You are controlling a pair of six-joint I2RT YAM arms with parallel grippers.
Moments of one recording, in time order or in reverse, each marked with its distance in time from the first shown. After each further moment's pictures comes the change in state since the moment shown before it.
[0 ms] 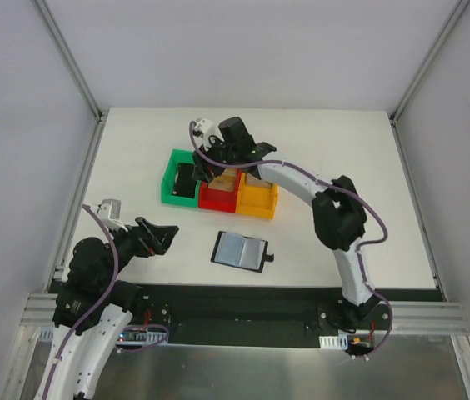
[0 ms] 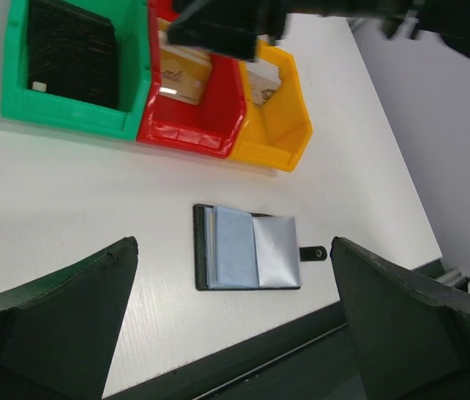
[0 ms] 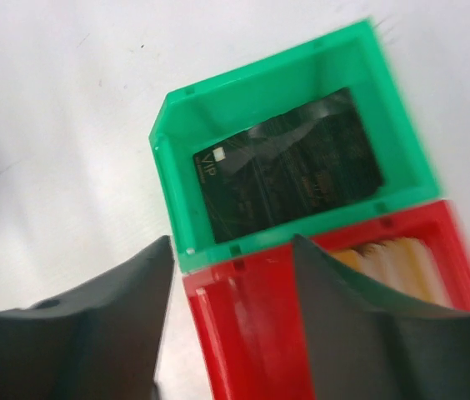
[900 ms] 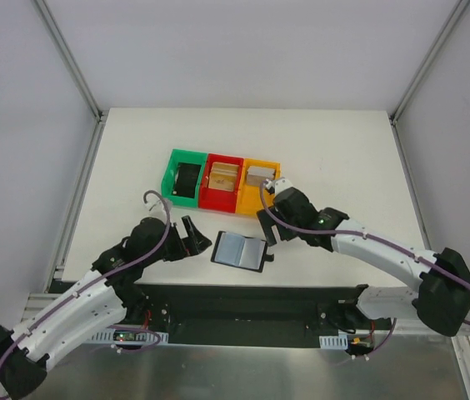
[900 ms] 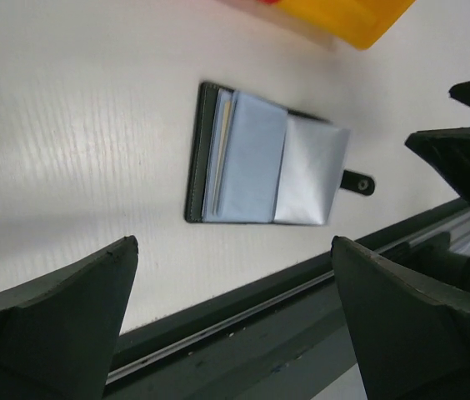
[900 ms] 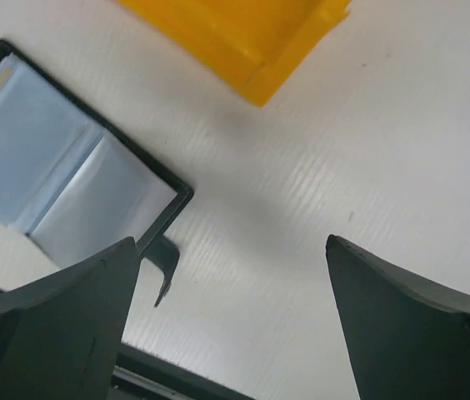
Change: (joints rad) left arm -0.352 0.423 -0.179 0.217 -0.172 -0.301; right arm 0.103 -0.924 -0.986 -0.242 0.760 0.340
